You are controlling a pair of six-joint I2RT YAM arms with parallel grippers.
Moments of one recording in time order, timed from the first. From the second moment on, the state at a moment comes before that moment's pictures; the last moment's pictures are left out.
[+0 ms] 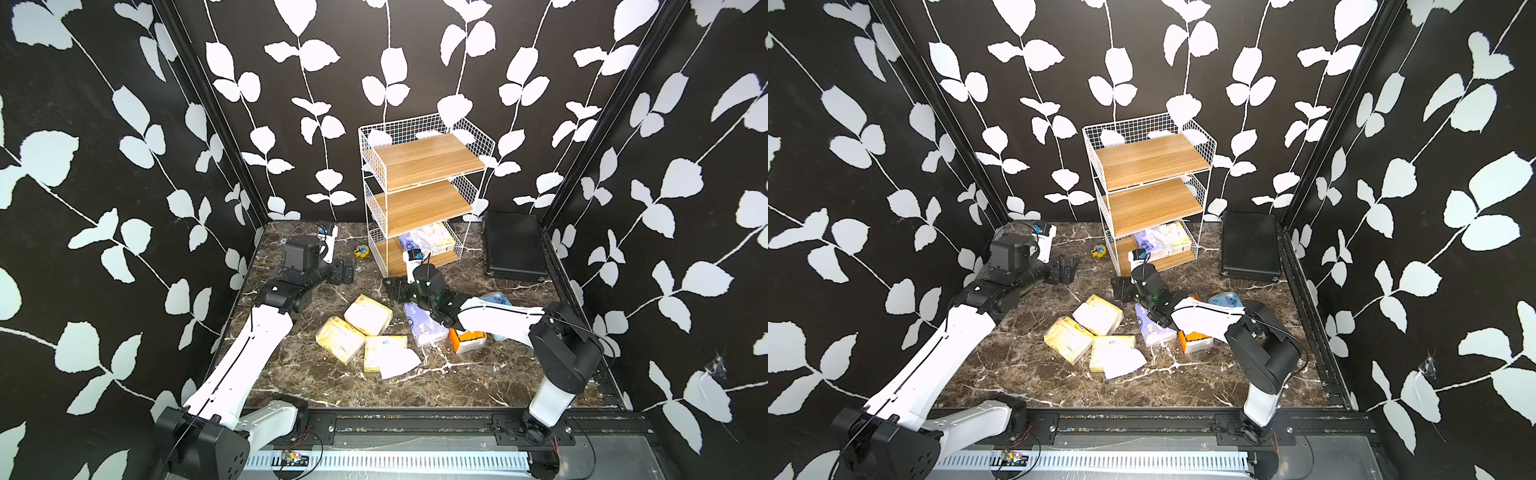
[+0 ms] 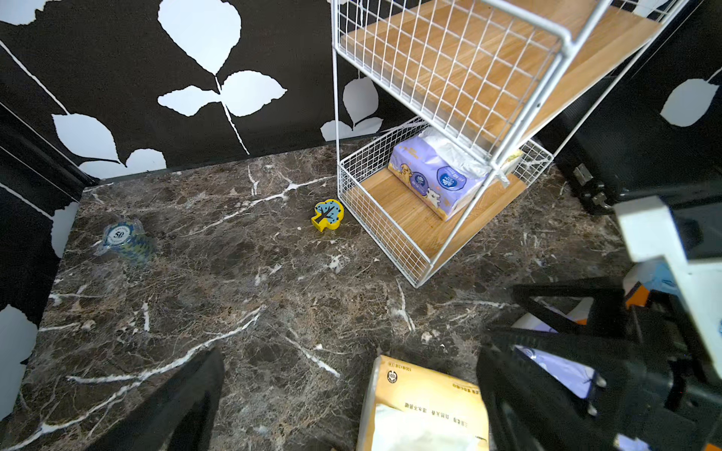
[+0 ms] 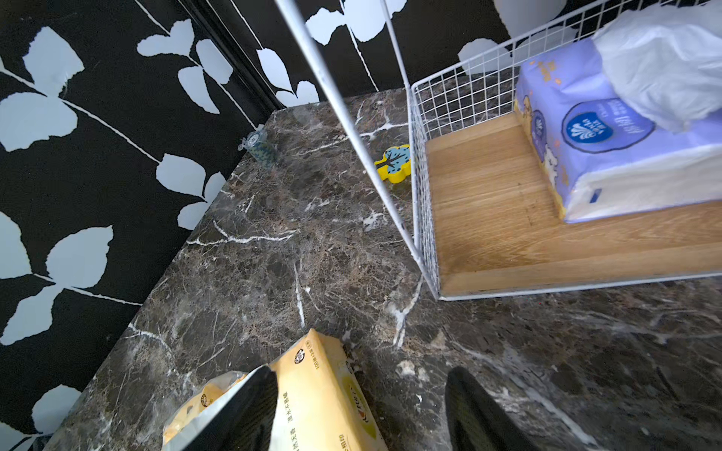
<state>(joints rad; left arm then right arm) -0.31 1.13 1.08 -0.47 0.04 -0.02 0.81 1.72 1.04 0.27 0.09 0.55</state>
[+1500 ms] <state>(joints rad) -0.46 1.45 1.38 -0.28 0.20 -0.23 0.53 1.44 0.90 0.01 0.01 0.66</state>
